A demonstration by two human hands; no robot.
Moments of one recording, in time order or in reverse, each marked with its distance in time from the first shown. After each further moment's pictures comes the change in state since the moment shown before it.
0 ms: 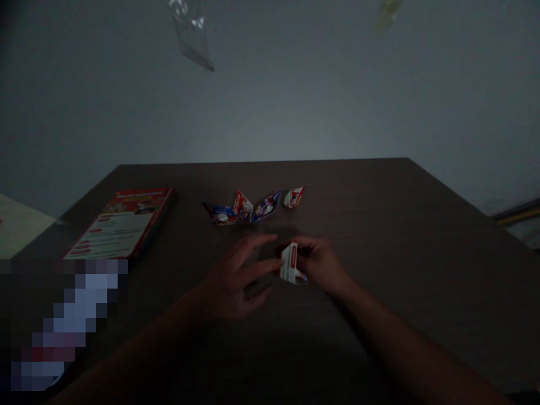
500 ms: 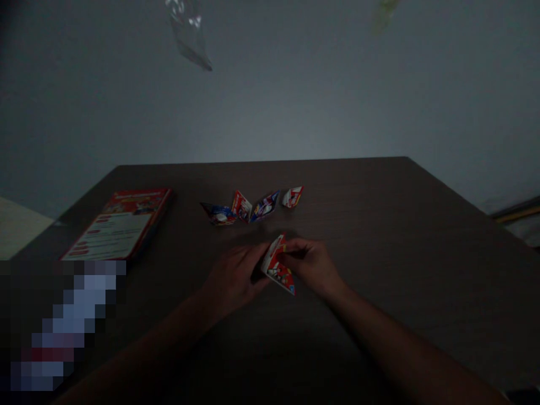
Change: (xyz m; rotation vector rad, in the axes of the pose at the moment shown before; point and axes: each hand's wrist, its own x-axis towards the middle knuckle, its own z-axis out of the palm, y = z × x) left_hand -0.001 -0.002 0.019 0.149 -0.099 -0.273; right_hand -0.001 -0.002 0.012 0.029 0.082 0.071
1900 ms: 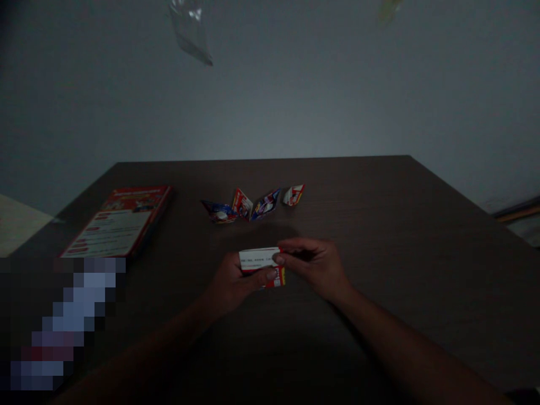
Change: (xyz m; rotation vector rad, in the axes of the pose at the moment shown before) left_hand 0.003 0.015 -0.004 -1.177 -0.038 -0.443; right_hand -0.010 -0.008 0.000 -0.028 0.110 -0.243
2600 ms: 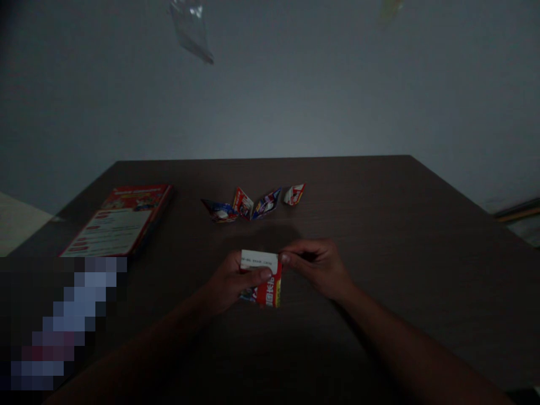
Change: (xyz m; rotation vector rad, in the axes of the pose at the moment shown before) left_hand 0.000 -0.006 -0.006 -0.287 -0.086 -0.221; right_hand -0.001 0.000 -0.010 -0.099 -0.177 -0.072
